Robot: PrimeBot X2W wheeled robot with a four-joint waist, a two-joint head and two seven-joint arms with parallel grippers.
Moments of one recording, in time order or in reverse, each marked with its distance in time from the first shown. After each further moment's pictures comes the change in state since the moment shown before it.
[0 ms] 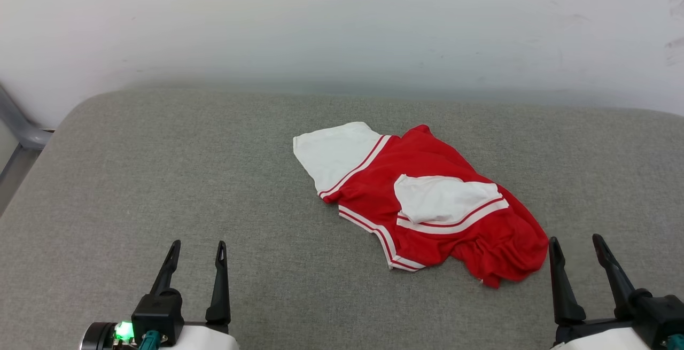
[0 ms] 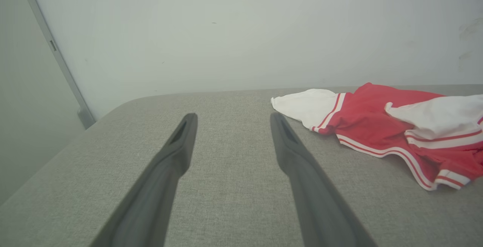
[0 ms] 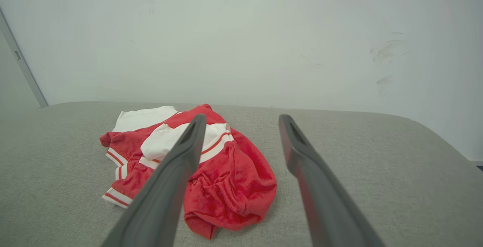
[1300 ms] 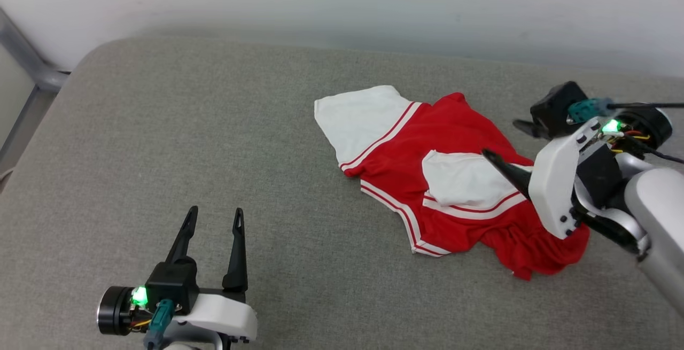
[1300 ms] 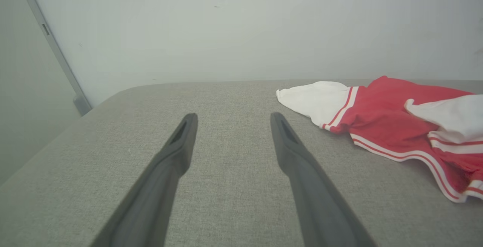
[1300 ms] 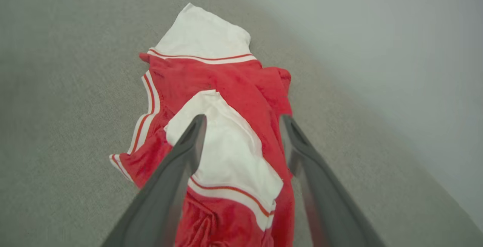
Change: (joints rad) left arm -0.096 -0.027 -0.022 0.022 0.000 -0.009 0.000; right arm -0.798 -0.512 0.734 0.172 0.470 0.000 0.652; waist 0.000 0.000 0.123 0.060
